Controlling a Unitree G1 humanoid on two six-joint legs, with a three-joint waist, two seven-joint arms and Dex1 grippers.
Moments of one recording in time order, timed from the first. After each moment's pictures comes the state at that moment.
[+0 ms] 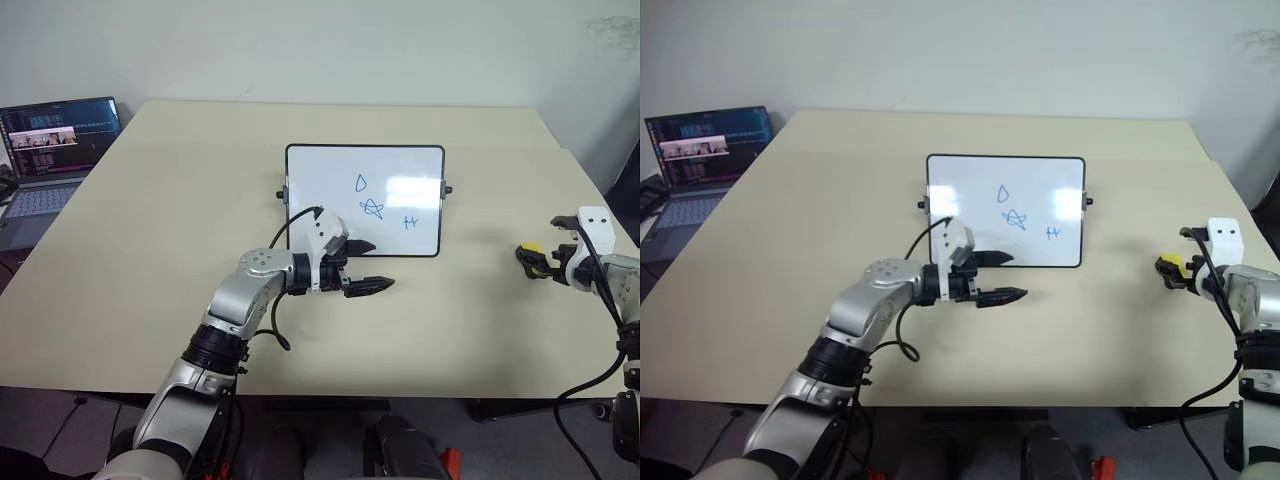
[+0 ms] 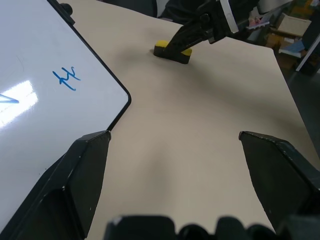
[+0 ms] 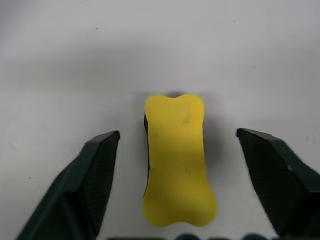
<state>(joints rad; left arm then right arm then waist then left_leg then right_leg) -0.61 0.33 -0.25 0.12 -0.34 0.45 -0.97 -0.57 -0.76 -0.23 0.42 0.29 0.87 0.47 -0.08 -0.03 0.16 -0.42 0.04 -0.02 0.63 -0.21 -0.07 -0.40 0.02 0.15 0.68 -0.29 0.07</state>
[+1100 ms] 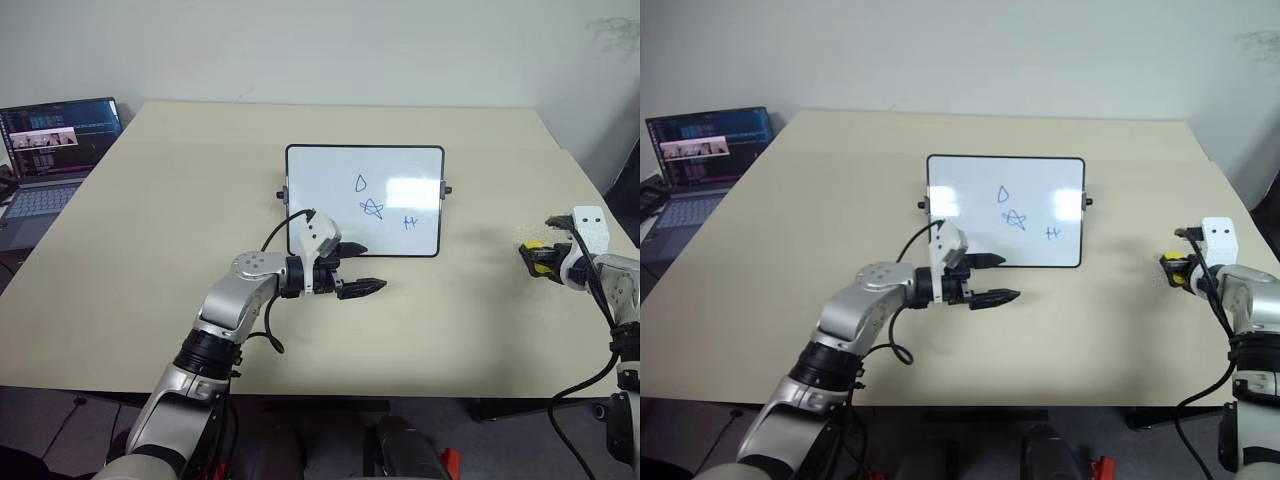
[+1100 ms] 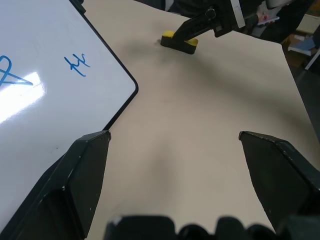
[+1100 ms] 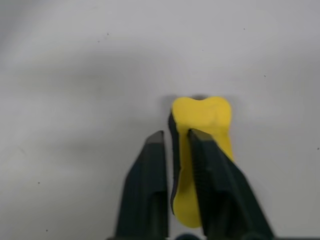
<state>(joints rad) -0.58 0.35 -0.23 0.09 -0.33 0.49 -0.96 -0.56 -0.74 -0.25 0.38 0.27 0.86 0.47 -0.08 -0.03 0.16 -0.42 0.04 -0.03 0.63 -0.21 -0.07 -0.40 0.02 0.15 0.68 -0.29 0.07</state>
